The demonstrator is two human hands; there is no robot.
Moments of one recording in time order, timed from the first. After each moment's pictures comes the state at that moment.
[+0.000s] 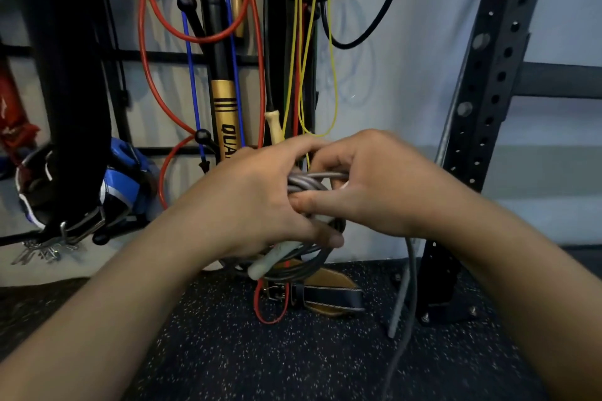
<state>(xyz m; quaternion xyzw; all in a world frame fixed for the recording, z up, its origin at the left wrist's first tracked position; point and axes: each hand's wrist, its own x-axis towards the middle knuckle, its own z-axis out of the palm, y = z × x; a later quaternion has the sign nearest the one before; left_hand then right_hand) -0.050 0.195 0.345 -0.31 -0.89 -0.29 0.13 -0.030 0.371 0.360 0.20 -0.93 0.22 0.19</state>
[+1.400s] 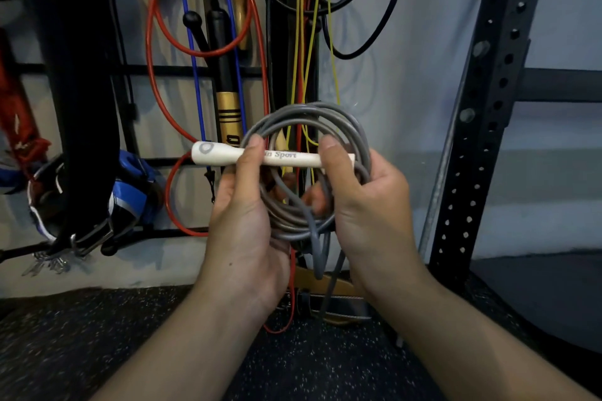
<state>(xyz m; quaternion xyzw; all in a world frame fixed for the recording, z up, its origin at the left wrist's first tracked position) -0.049 0.228 0.307 -0.09 -0.37 -0.92 0.04 -0.036 0.331 0.315 0.15 -0.60 0.73 0.30</state>
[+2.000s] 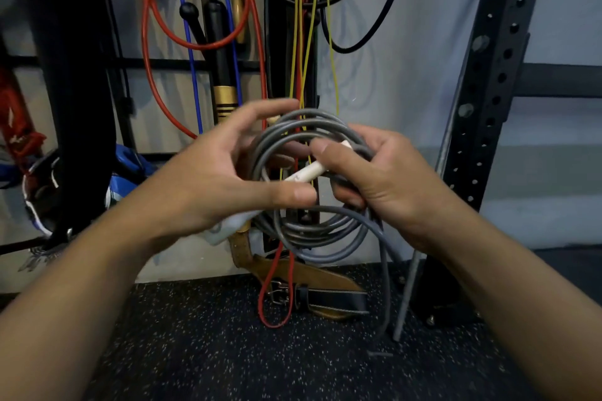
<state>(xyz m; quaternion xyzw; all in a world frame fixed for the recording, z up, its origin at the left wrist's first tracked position) -0.077 0.153 0.343 -0.39 -0.77 -0.50 0.09 -0.049 0.375 0.340 0.29 -0.73 0.60 0.15</state>
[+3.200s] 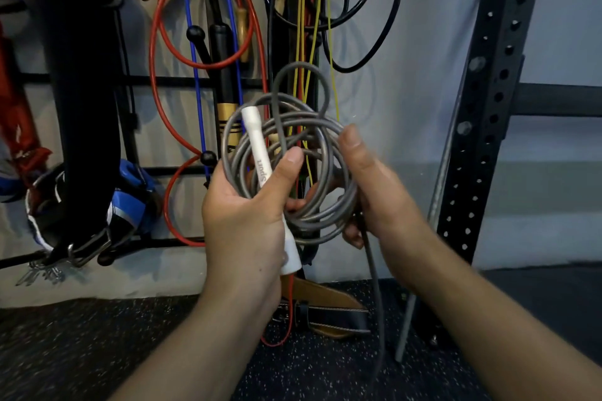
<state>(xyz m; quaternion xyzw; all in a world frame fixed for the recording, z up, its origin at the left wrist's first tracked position) -0.059 0.227 0.308 -0.13 -0.52 -0.81 0.24 -0.042 0.361 0.330 0.22 -0.73 0.62 0.18</state>
